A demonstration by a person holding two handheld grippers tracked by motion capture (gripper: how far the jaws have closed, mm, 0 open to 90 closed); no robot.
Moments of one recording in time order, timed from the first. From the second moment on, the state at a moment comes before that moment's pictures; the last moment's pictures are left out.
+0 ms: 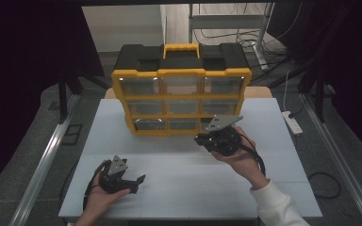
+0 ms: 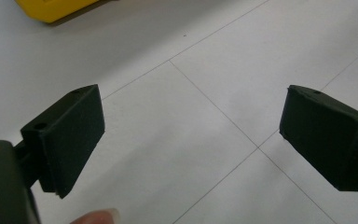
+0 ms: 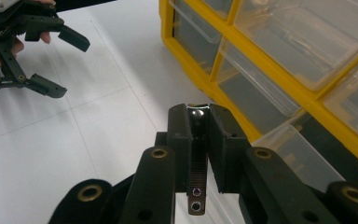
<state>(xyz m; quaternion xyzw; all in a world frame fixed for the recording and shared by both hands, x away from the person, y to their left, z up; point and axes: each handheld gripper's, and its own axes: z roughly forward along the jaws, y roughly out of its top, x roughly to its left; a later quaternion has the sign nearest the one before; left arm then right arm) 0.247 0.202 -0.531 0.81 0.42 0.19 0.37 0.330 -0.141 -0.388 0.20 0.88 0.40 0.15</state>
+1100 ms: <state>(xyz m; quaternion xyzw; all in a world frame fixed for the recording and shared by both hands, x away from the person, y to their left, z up) 0.247 0.202 -0.531 0.81 0.42 0.19 0.37 0.355 -0.176 -0.382 0.26 0.85 0.41 0.20</state>
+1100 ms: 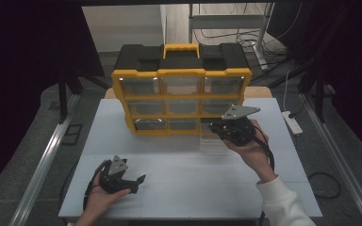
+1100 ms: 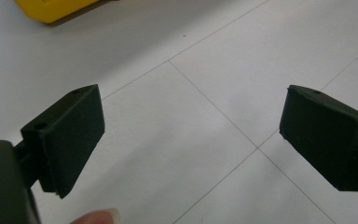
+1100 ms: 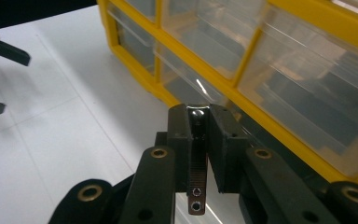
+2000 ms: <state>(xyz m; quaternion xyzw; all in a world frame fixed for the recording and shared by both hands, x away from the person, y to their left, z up) 0.247 0.202 -0.531 0.81 0.42 0.19 0.36 0.376 -0.197 -0.391 0.31 0.84 0.40 0.22</state>
